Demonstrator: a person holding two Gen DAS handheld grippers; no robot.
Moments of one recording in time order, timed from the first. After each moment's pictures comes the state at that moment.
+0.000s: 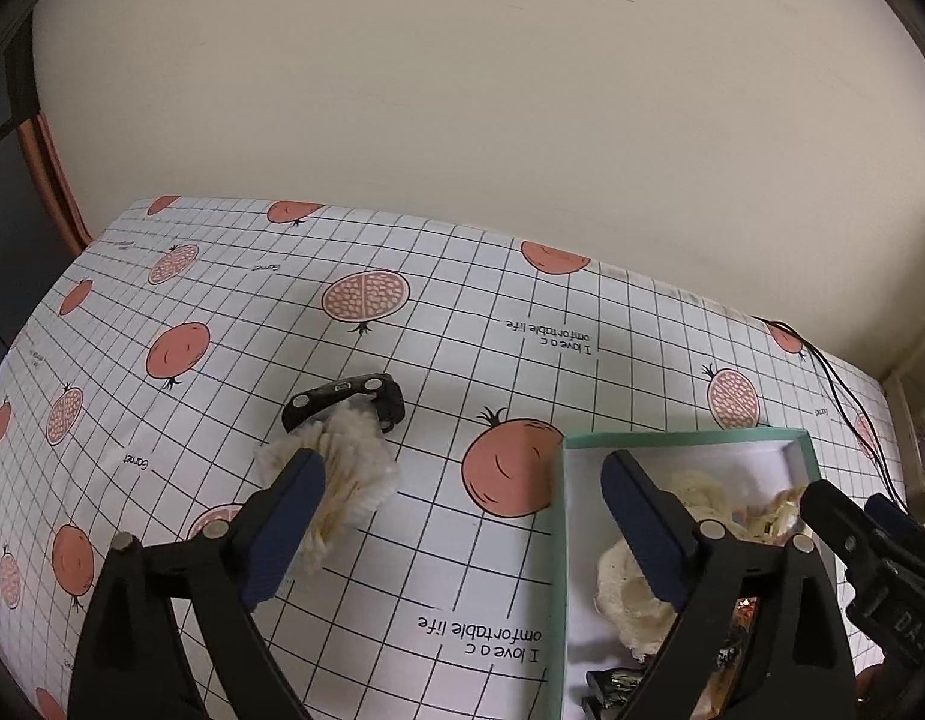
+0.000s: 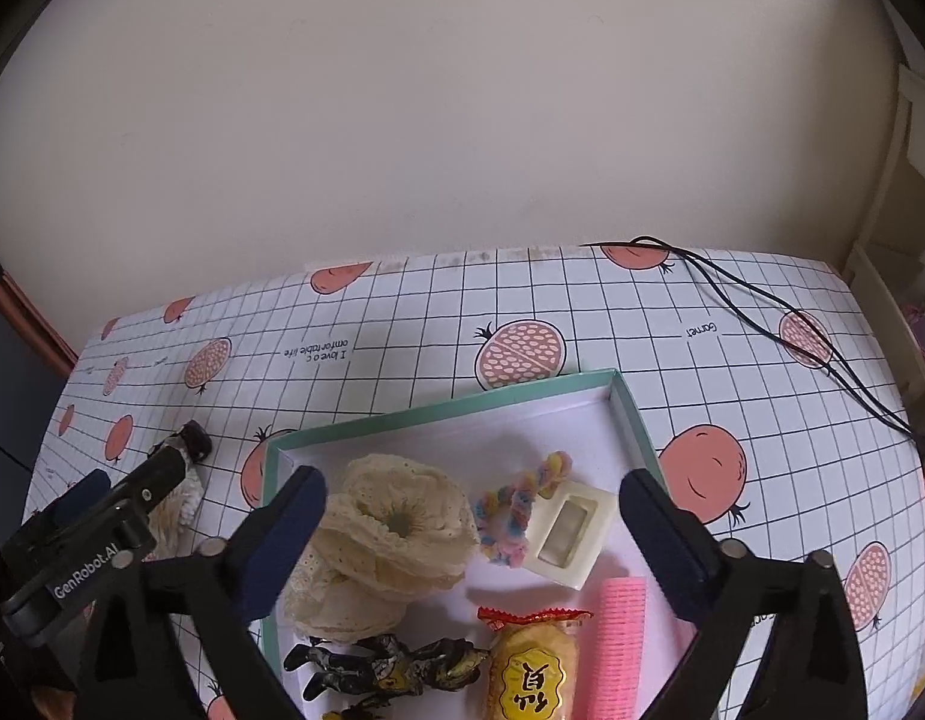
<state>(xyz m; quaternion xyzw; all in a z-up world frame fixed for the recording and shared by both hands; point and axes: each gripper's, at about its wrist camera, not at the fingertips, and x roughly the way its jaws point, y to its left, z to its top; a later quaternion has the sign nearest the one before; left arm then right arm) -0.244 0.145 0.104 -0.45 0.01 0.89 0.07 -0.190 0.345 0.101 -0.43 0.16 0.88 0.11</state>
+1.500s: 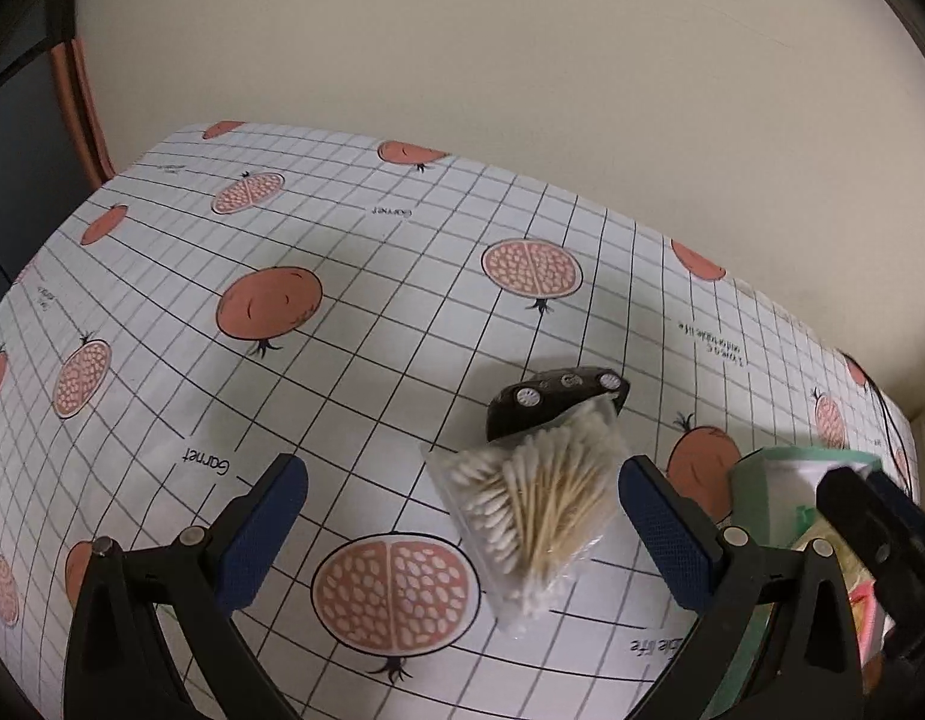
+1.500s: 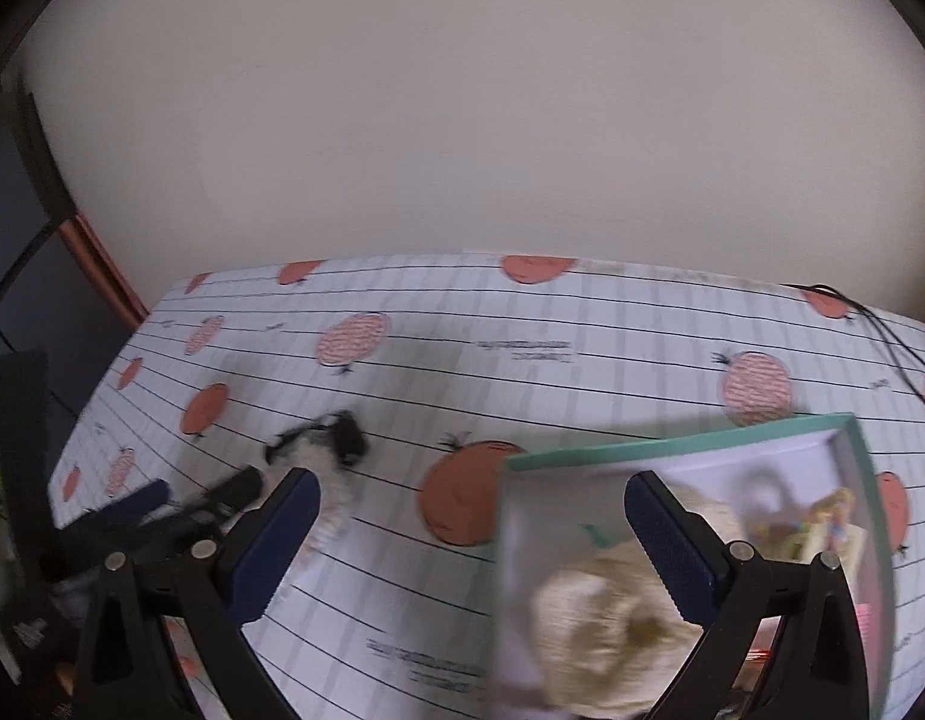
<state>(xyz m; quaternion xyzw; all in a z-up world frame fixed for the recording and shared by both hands) -0.281 0.028 0.058 -0.48 -0.04 0.87 0.04 -0.248 0.226 0.091 -0.41 0.13 0.90 0.00</state>
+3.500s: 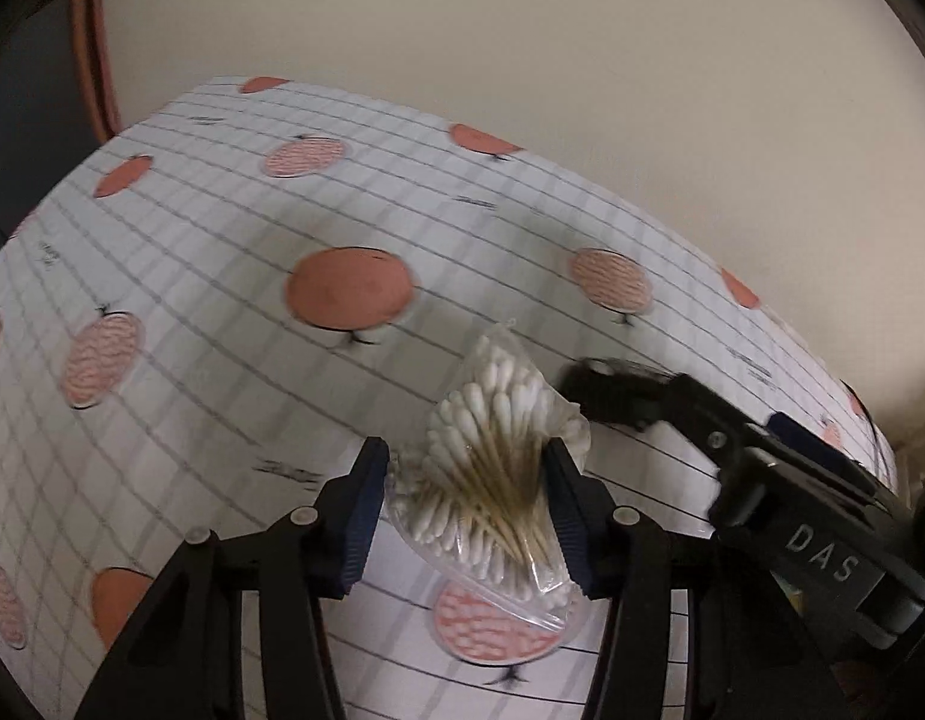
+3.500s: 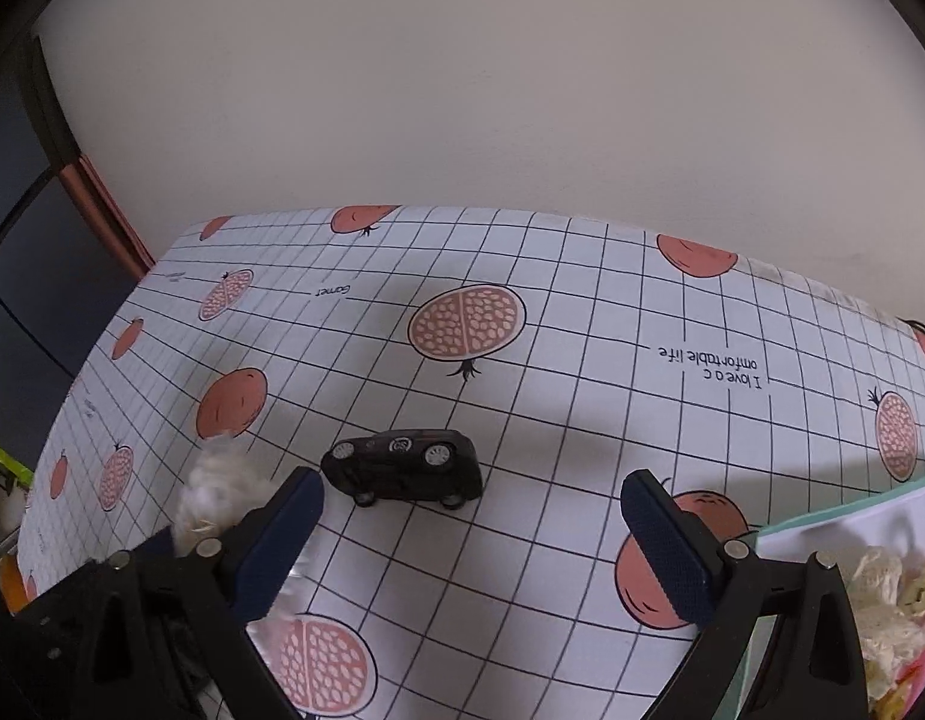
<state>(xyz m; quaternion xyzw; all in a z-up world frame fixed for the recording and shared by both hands) -0.297 -0.040 0.058 -0.51 -0.09 0.86 0.03 -0.331 0.126 0.064 -0.46 0.09 0.88 -0.02</state>
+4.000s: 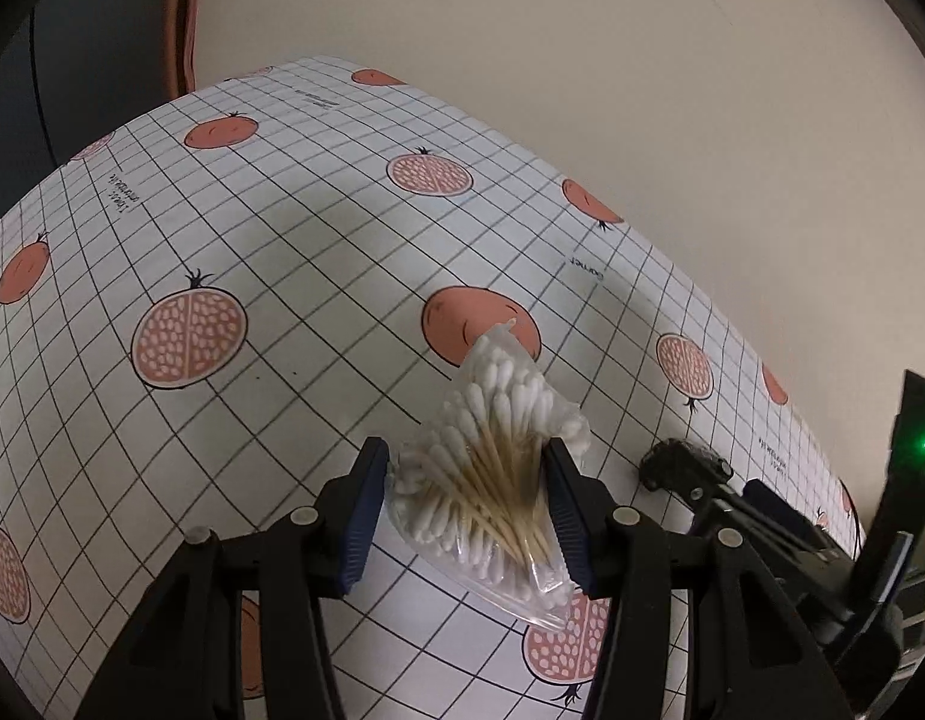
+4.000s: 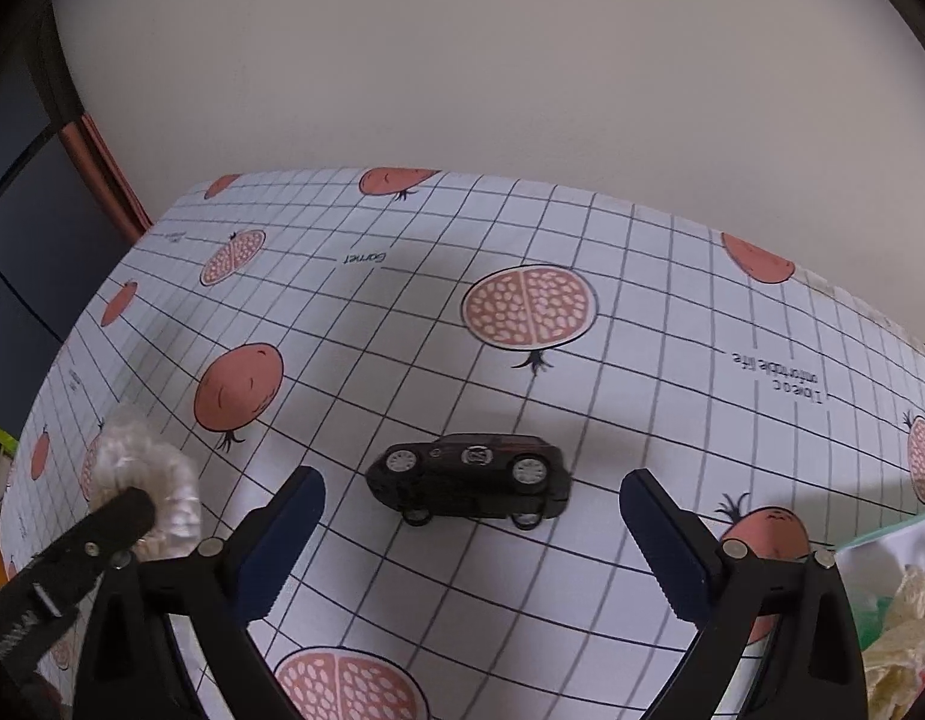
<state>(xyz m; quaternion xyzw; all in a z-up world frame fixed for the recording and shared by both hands) -0.295 -0.106 0.063 -0.48 -0.19 0.86 -0.03 -0.350 0.085 0.046 -0.48 0.06 0.87 -0.03</state>
